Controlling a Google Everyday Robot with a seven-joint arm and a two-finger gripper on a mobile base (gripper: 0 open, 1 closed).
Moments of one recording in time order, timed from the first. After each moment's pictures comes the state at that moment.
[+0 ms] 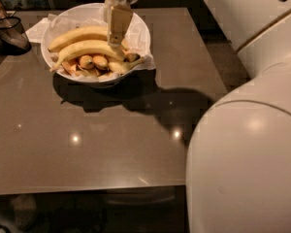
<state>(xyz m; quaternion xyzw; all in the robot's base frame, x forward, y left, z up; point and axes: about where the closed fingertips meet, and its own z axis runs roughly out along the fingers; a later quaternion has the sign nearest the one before) 0.615 0.058 0.996 -0.76 0.63 0.06 0.18</state>
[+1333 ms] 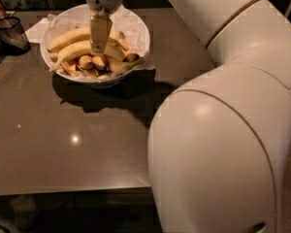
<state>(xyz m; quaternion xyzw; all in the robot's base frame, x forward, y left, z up) 0.621 0.104 0.968 -0.74 0.65 0.08 0.14</state>
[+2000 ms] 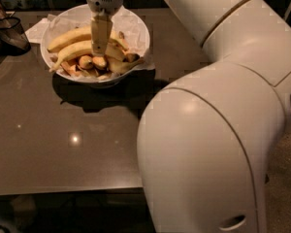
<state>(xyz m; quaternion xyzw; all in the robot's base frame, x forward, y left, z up) 0.630 0.100 0.961 -0.73 0.67 0.07 0.13</state>
